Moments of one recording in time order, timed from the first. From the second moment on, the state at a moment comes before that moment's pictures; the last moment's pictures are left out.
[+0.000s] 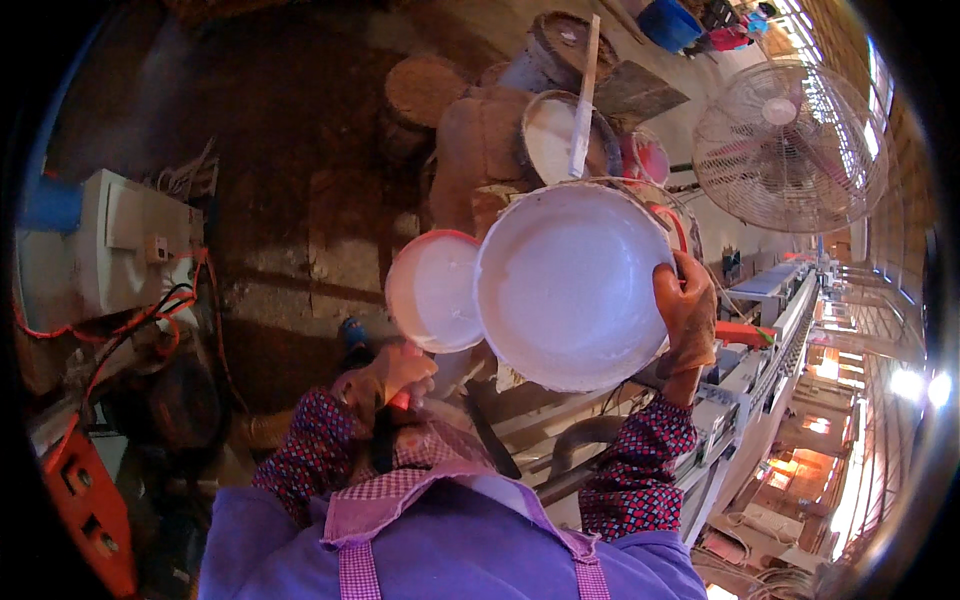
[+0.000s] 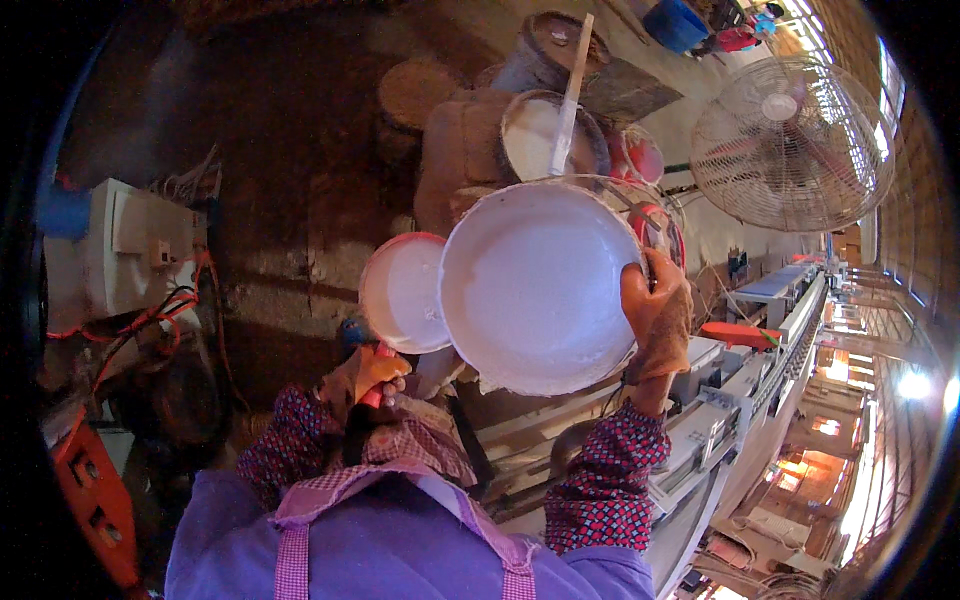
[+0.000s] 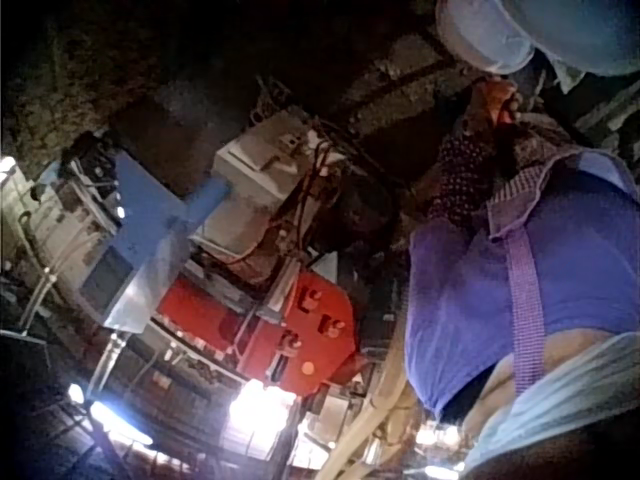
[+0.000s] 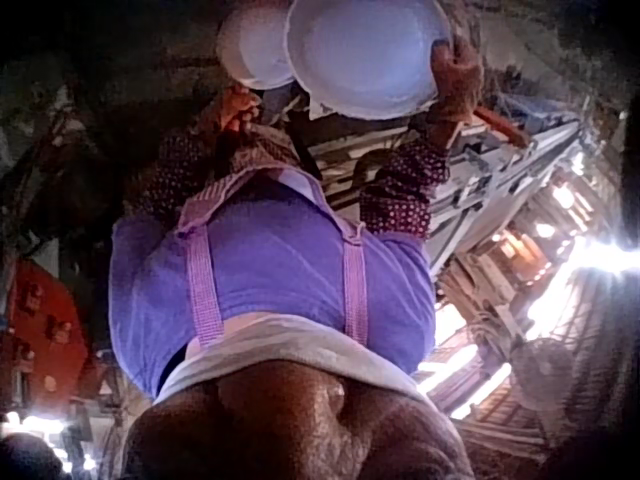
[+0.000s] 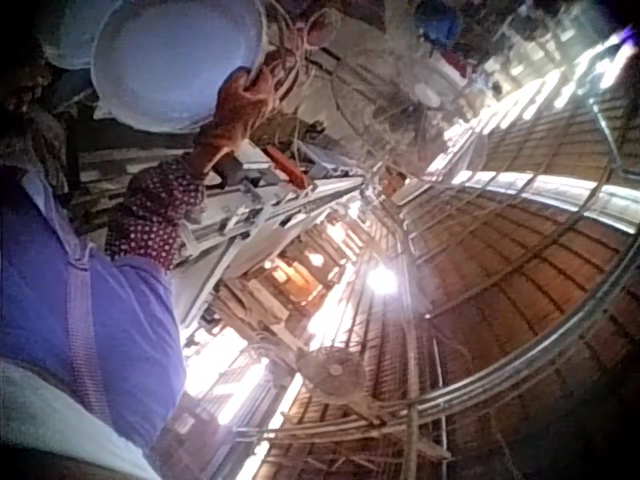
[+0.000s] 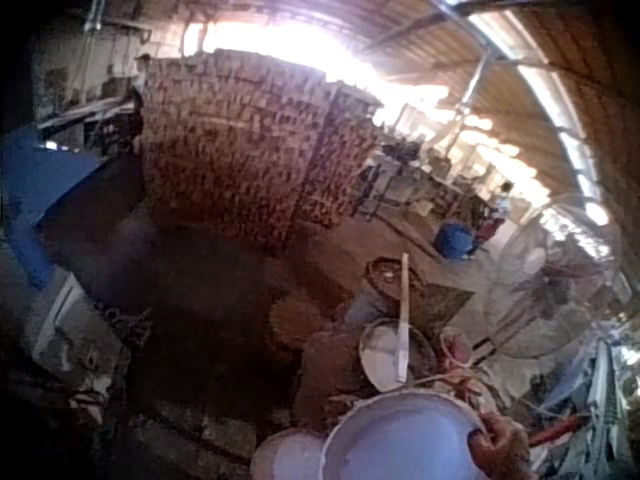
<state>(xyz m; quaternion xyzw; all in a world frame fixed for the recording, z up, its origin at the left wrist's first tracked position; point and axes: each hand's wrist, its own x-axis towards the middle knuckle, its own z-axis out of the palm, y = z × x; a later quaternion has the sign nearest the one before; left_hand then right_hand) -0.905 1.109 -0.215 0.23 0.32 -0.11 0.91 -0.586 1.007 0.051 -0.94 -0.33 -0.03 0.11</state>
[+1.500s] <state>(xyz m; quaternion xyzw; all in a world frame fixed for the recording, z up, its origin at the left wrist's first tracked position) -0.842 1.085 -0.111 0.26 0.49 -0.18 0.82 -0.262 0.862 -0.173 -0.97 -0.18 -0.06 0.16</state>
